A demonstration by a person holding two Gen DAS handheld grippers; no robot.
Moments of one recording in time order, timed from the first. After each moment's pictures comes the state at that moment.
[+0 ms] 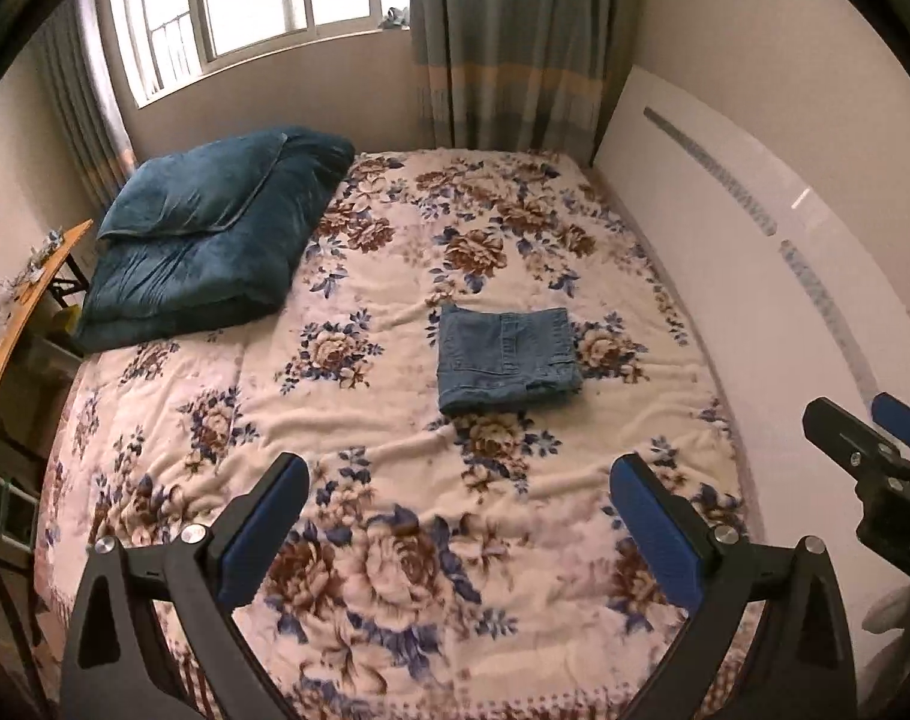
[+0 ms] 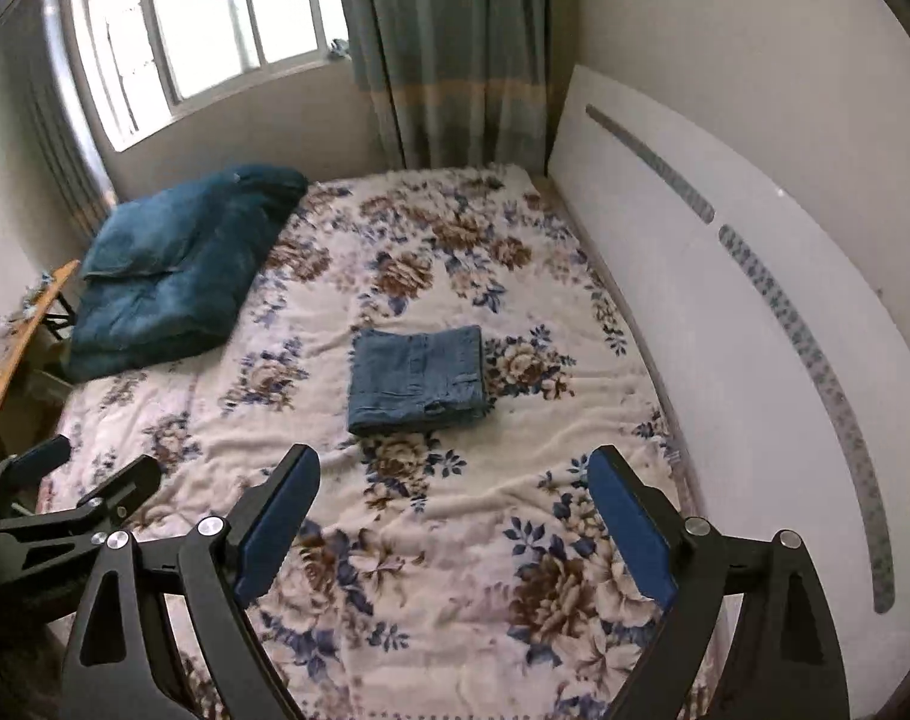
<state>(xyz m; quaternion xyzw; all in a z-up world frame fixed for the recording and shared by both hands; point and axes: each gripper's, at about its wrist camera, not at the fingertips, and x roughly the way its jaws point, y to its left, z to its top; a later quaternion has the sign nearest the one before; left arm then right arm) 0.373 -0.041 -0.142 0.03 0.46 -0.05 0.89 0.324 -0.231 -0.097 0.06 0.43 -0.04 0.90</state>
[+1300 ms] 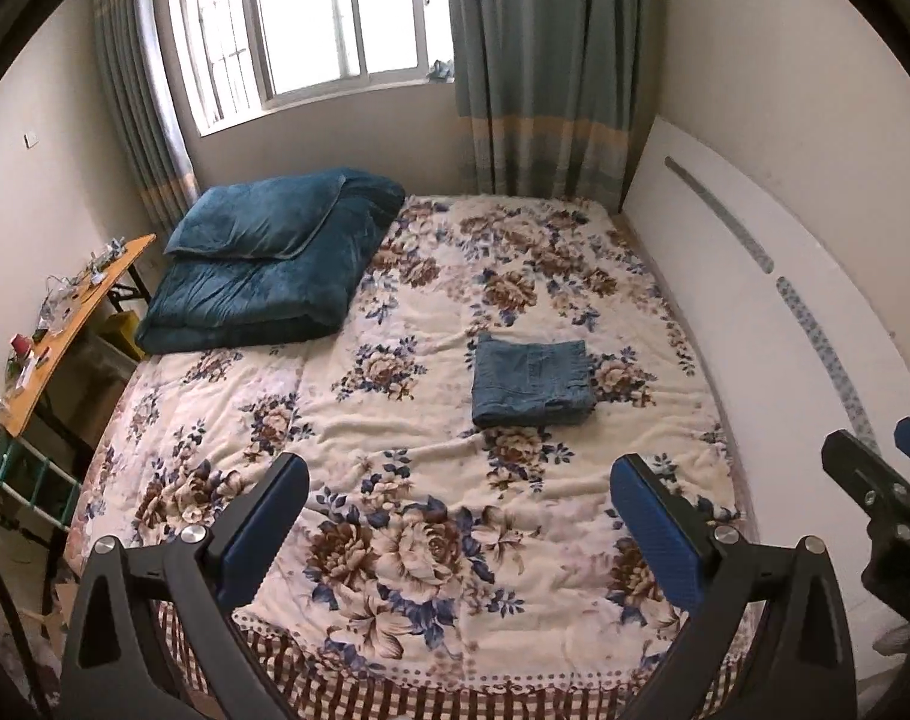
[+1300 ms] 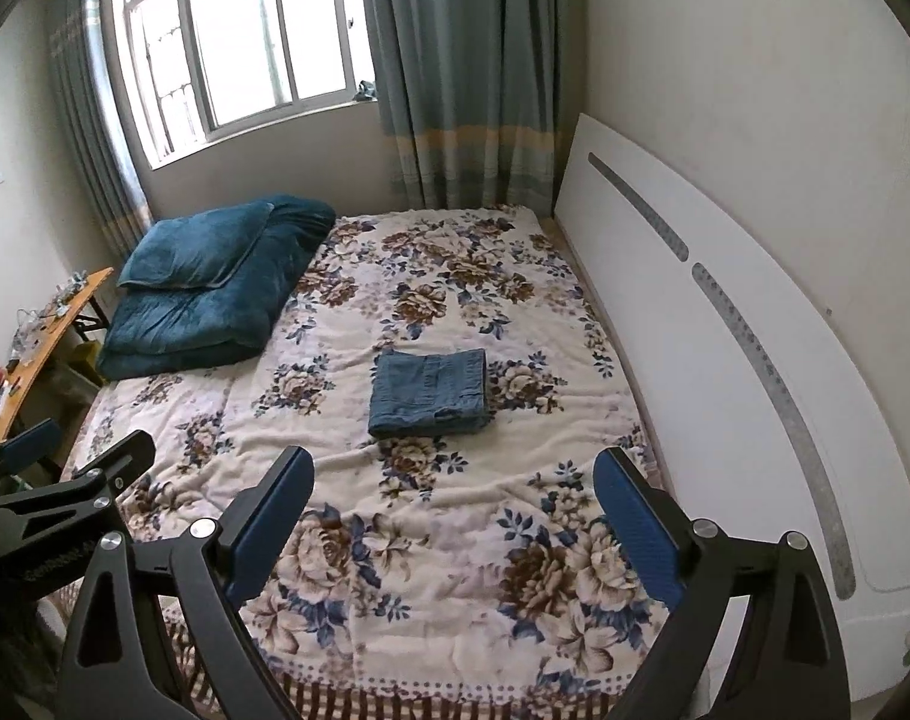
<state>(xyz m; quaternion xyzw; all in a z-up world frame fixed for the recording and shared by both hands) 0.283 -0.047 -0.077 0.03 0.41 0.00 0.91 0.221 -0.237 -0.012 0.04 0.40 -0.02 0.91</state>
